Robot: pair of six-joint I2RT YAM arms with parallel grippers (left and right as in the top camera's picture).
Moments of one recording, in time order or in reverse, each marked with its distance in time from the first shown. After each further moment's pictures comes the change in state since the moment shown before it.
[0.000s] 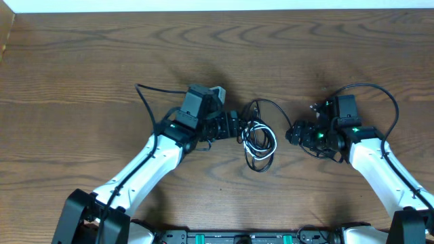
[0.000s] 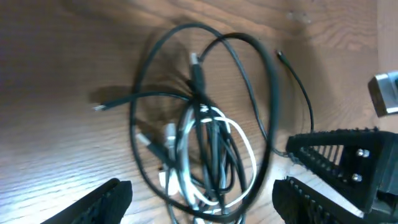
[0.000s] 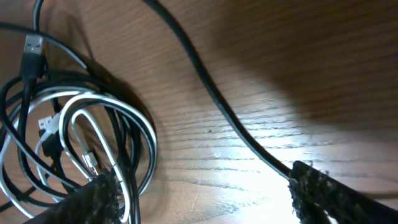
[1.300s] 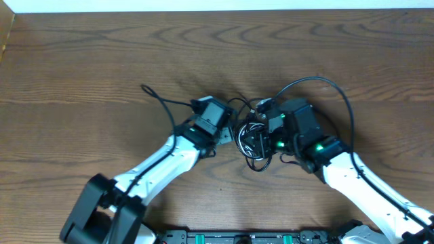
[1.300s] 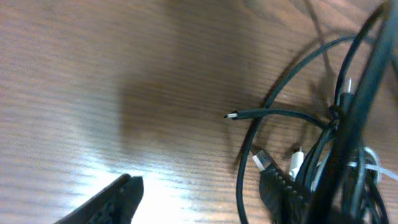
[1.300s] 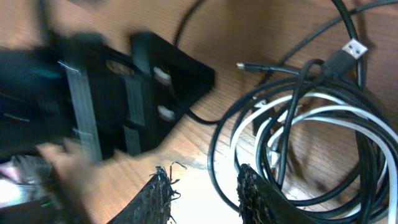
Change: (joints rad) left arm -0.100 0.088 0.000 -0.126 -0.507 -0.191; right arm 0.388 -0.072 0.000 0.301 -0.144 -0.122
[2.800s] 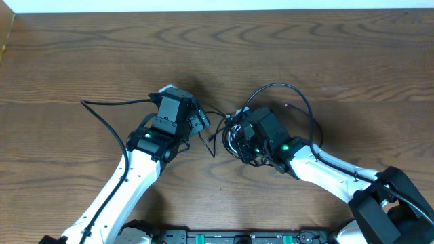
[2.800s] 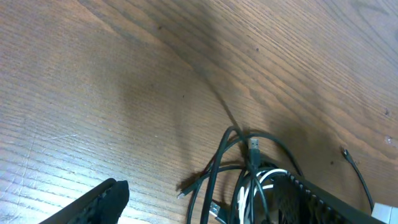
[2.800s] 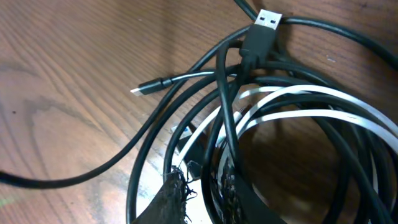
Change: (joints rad) left arm 0.210 -0.296 0.000 -0.140 0.045 -0.001; right arm 0.152 0.269 0.000 0.205 0.202 -0.092
